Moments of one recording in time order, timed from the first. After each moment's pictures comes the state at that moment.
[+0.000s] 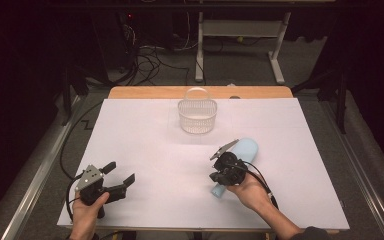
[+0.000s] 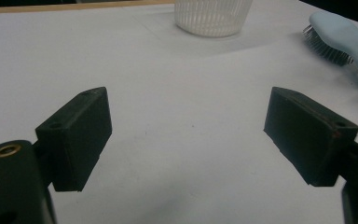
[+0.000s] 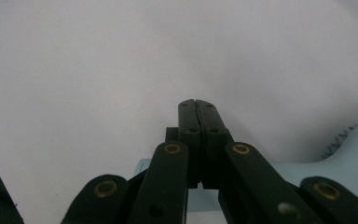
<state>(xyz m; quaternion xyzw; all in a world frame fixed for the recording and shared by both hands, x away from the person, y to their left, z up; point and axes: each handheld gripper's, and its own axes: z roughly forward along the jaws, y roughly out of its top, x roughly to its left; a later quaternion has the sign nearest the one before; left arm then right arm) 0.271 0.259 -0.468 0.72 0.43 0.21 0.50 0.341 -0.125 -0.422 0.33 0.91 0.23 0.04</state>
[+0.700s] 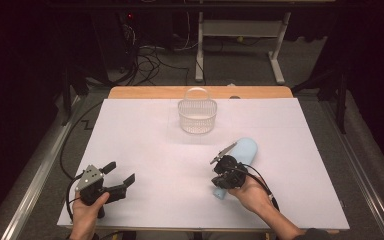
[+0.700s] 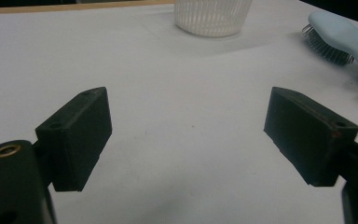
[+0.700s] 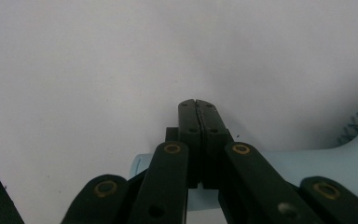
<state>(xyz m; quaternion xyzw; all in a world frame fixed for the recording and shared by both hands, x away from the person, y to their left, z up) 0.271 0.259 -0.468 0.72 0.43 0.21 0.50 0.337 -0.128 -0.431 0.33 0.92 0.21 0.04</state>
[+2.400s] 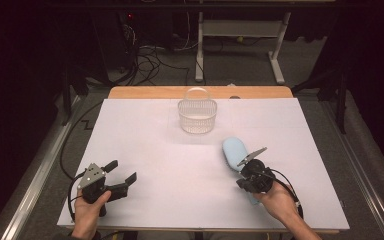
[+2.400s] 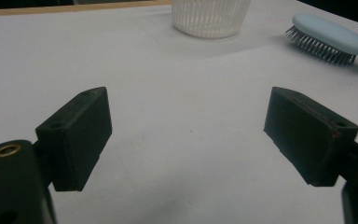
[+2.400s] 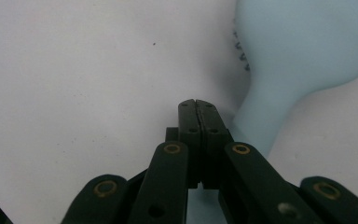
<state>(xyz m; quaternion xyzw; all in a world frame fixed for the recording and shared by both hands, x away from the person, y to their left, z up) 0.276 0.256 -0.468 0.72 0.43 0.21 0.50 0.324 -0.192 -0.430 0.39 0.90 0.19 0.07</state>
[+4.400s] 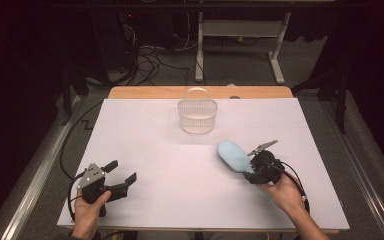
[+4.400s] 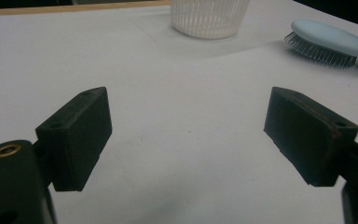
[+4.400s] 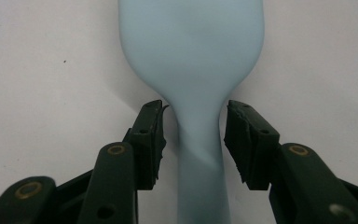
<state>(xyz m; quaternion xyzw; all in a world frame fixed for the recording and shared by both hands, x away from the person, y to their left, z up) 0.275 0.256 -0.467 0.72 0.43 0.20 0.51 0.347 -0.216 -0.430 0.43 0.88 0.19 0.12</state>
